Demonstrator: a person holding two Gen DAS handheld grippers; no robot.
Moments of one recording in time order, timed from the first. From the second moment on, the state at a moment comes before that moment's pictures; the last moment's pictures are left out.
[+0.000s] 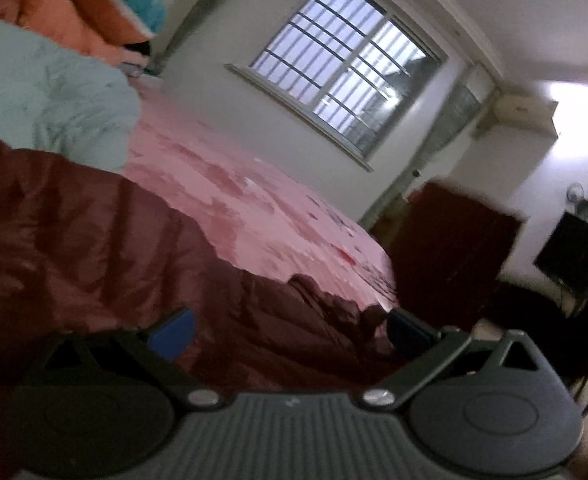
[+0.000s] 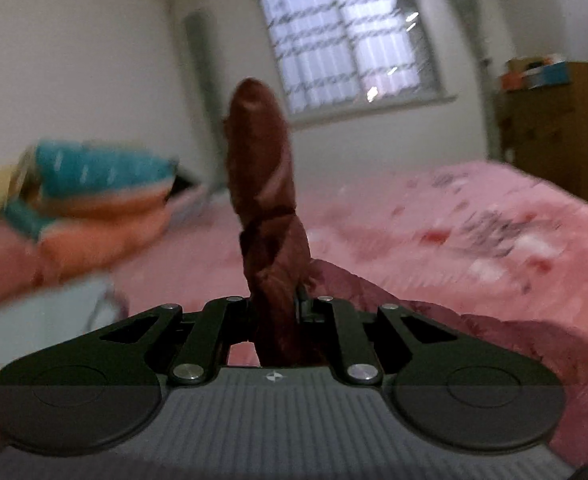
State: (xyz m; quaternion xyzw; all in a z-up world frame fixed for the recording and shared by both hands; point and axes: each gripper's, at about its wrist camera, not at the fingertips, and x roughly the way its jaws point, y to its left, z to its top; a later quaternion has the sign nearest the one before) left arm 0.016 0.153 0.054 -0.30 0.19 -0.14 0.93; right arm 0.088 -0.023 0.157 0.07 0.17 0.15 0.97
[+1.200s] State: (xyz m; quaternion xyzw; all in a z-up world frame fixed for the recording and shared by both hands) left arm 0.028 0.099 0.051 -0.16 0.20 -0.23 0.94; right arm -0.007 -0.112 0.100 0.10 0.23 -0.06 0.97
